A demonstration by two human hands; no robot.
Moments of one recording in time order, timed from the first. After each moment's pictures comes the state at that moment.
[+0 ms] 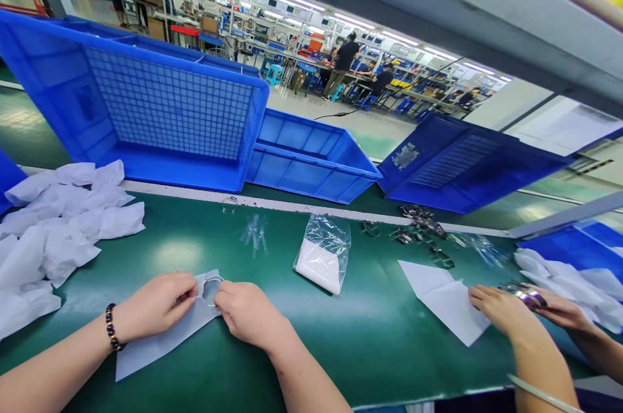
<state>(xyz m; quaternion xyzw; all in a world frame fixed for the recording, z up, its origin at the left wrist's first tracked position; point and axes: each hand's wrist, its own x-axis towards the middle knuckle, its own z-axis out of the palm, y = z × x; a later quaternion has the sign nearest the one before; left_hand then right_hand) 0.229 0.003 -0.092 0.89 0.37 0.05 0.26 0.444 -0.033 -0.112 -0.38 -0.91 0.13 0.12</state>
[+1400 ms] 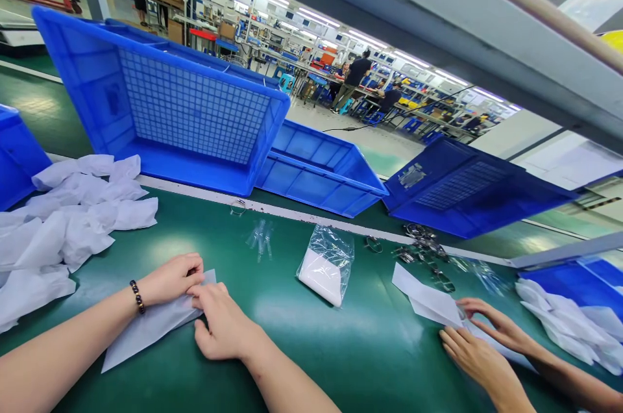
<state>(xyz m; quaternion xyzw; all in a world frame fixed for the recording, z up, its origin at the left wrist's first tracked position) 0.224 0.028 -0.113 0.80 0.45 0.13 0.38 0.399 -0.041 -0.120 -0.36 -0.85 0.29 0.25</state>
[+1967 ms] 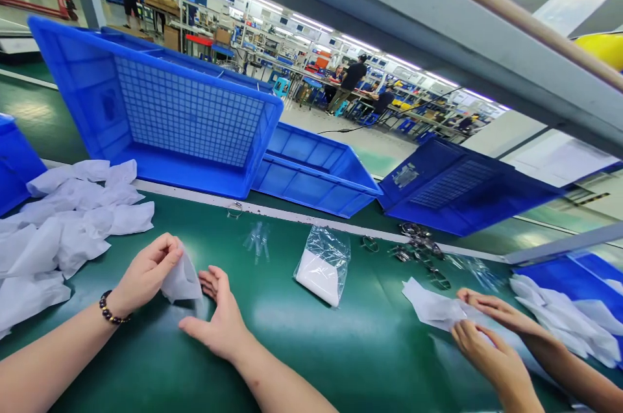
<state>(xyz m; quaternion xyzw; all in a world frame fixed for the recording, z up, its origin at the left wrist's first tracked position) 0.214 0.016 -0.076 0.64 0.45 0.41 0.47 0.384 -0.044 -0.140 -0.43 -0.59 0.53 0.43</state>
